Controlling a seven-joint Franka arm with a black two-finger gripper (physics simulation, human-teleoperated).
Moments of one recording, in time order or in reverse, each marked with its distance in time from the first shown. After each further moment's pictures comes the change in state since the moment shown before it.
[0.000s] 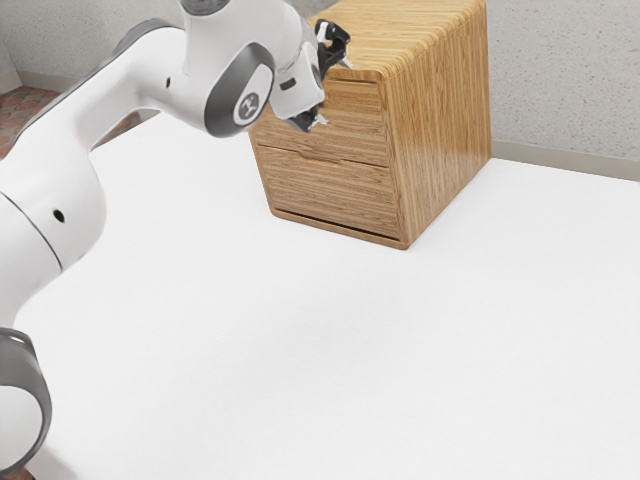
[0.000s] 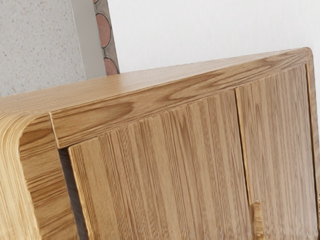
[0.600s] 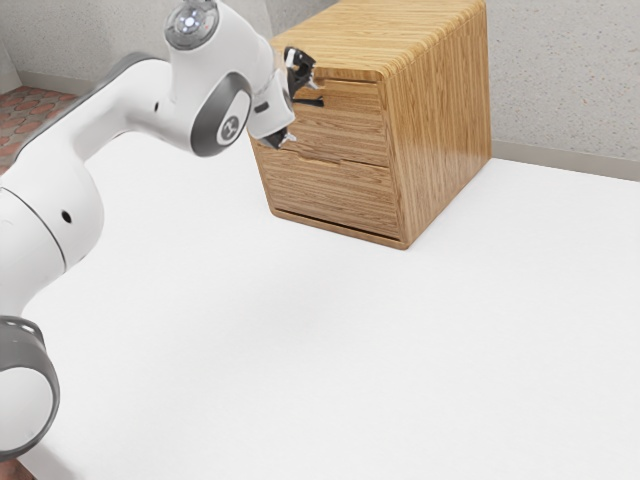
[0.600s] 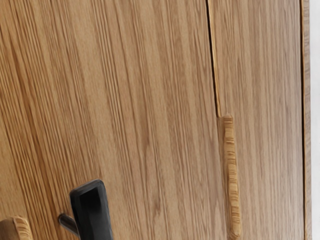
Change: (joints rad) arm 0.074 0.058 0.029 -0.023 -0.002 0.068 0.026
